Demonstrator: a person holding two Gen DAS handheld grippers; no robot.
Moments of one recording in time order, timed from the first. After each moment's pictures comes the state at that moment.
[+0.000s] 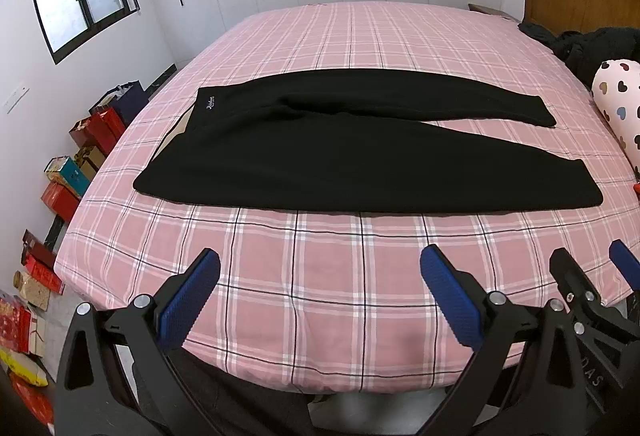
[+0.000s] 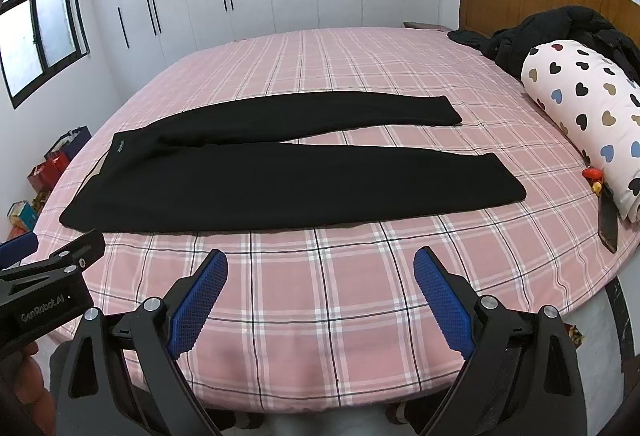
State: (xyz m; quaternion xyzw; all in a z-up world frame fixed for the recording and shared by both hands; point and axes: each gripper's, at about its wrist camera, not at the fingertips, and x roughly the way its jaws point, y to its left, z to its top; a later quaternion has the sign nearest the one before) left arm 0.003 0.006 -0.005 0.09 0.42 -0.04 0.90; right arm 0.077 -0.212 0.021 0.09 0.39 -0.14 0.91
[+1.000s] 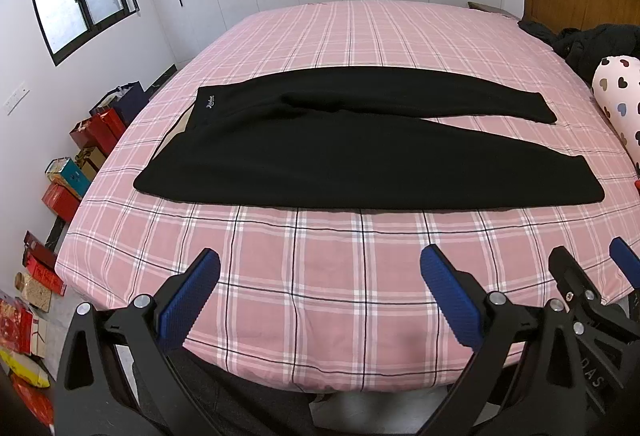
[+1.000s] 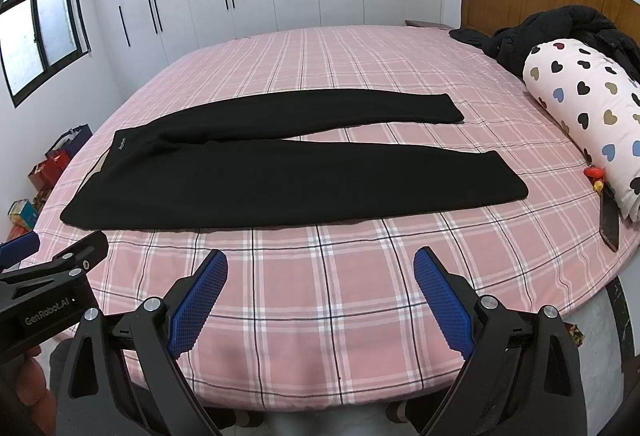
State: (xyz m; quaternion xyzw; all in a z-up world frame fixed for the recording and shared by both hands) left arm 0.001 0.004 -0.009 0.09 0.42 -0.04 0.90; right arm 0.075 -0.212 0.021 0.09 0.39 -0.13 0.91
